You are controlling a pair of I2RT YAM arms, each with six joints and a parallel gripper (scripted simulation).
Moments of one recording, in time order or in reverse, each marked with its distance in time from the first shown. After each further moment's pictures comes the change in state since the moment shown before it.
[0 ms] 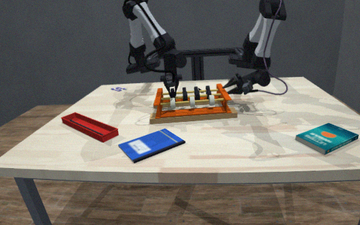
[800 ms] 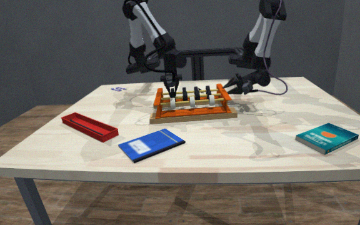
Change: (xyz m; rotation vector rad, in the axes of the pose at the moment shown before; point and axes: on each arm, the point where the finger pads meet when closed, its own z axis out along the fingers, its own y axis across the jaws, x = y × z) left arm 0.000 0.000 0.000 0.000 0.000 0.000; right arm 0.000 0.000 0.000 0.000 0.000 0.000
